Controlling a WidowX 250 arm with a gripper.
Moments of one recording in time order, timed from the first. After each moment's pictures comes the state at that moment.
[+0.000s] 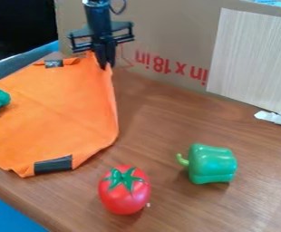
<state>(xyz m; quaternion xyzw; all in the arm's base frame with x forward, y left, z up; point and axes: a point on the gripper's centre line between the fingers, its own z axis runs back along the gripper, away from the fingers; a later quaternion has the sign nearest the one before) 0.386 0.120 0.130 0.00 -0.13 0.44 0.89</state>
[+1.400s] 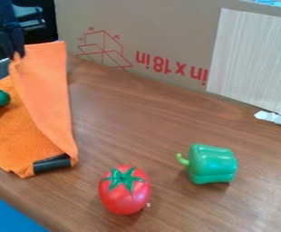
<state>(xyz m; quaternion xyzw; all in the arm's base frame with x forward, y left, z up) 0.294 0.218 0.156 0.04 -0.13 0.48 0.87</state>
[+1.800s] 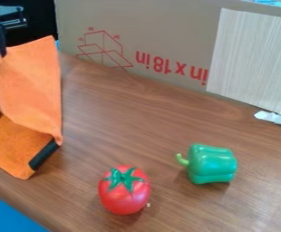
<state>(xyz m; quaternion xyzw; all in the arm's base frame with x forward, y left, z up) 0.278 0.241 0.158 0.05 -0.14 0.48 0.86</state>
